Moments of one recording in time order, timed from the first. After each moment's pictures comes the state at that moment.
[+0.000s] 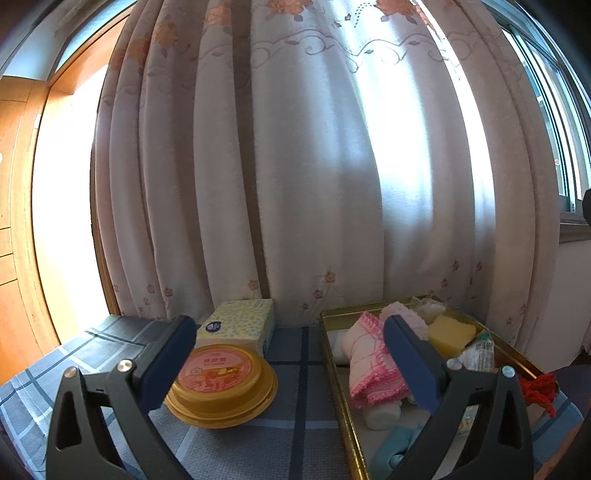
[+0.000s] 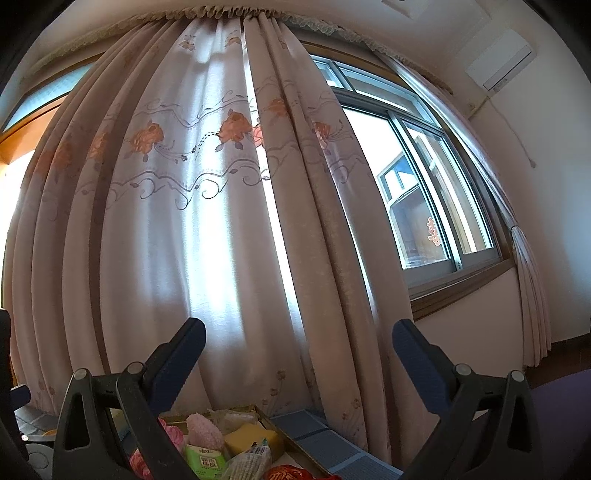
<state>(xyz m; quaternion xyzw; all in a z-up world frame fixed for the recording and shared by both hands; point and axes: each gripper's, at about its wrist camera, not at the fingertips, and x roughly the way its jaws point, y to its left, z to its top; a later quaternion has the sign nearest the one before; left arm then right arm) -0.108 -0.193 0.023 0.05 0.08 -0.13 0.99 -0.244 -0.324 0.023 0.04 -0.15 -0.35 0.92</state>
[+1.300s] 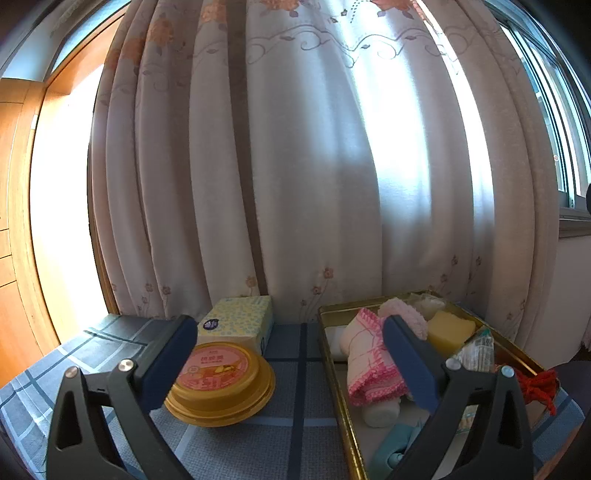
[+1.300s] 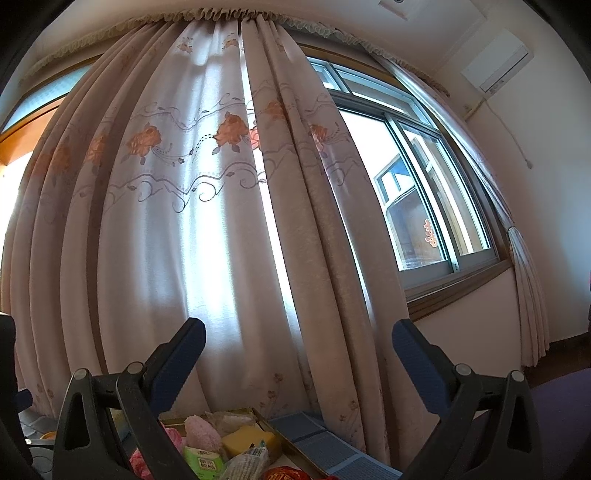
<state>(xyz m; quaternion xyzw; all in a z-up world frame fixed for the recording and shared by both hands) -0.107 -0.193 0.022 0.06 0.09 -0.13 0.99 -0.249 -0.325 0.023 0.05 -0.16 -0.35 0.92</state>
